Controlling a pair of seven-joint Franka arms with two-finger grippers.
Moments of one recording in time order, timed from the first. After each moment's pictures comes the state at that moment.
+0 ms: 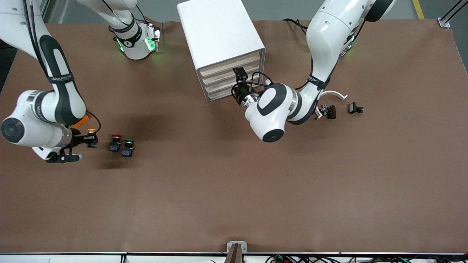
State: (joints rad) left arm -0.59 0.74 -0.10 -1.42 -0.88 1.42 -2.24; right arm -0.14 0.38 0.00 -1.85 -0.04 2.00 -0.19
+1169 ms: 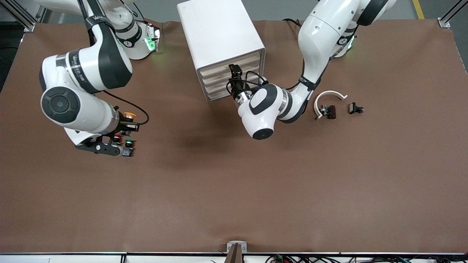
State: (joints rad) left arm -0.62 0.77 -0.10 -1.41 -0.92 1.38 -2.24; right arm 0.29 0.35 0.01 -1.45 -0.04 1.55 0.52
